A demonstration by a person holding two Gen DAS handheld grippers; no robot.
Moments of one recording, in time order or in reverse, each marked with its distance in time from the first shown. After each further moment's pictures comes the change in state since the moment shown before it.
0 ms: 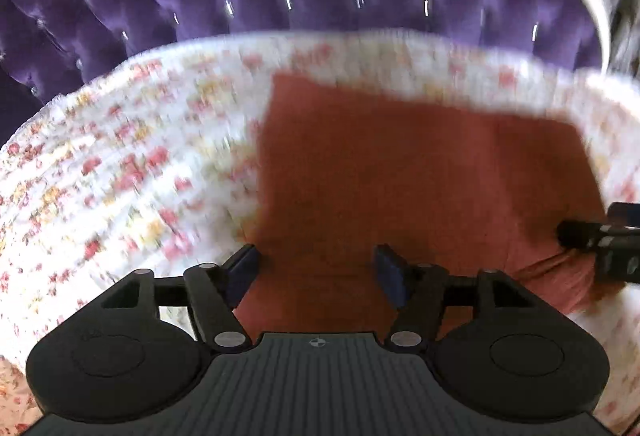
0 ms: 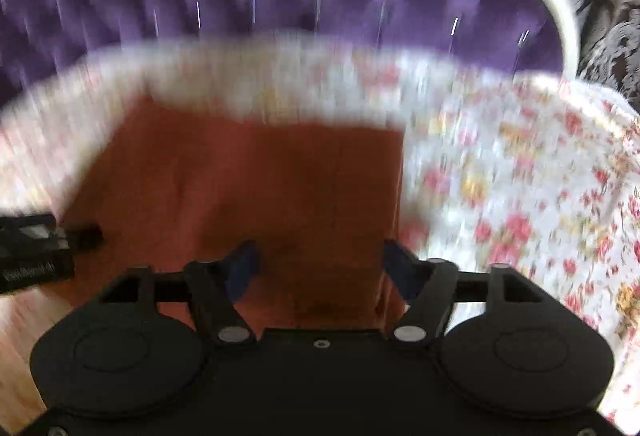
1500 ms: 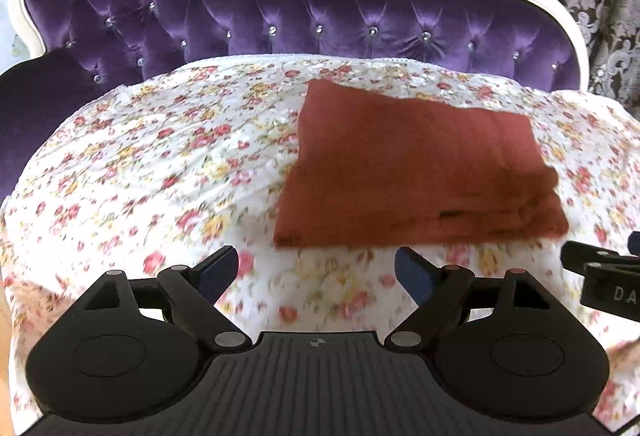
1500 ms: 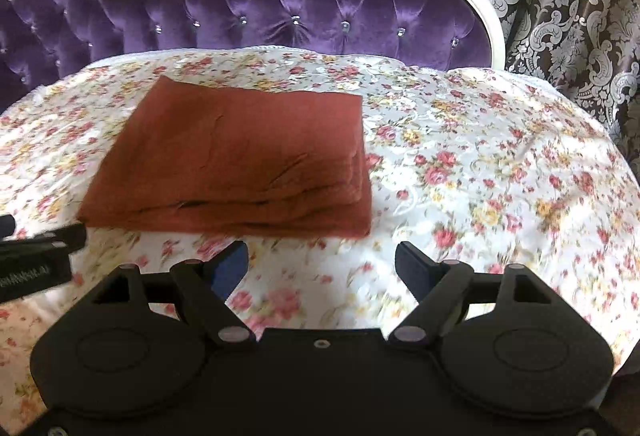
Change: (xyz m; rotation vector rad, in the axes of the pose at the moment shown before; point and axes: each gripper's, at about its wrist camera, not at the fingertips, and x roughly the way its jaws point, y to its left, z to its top) left arm -0.121 0.007 -0.073 -0.089 -0.100 0.024; right arm -0.111 0.027 -0.075 0.079 -0.125 -0.093
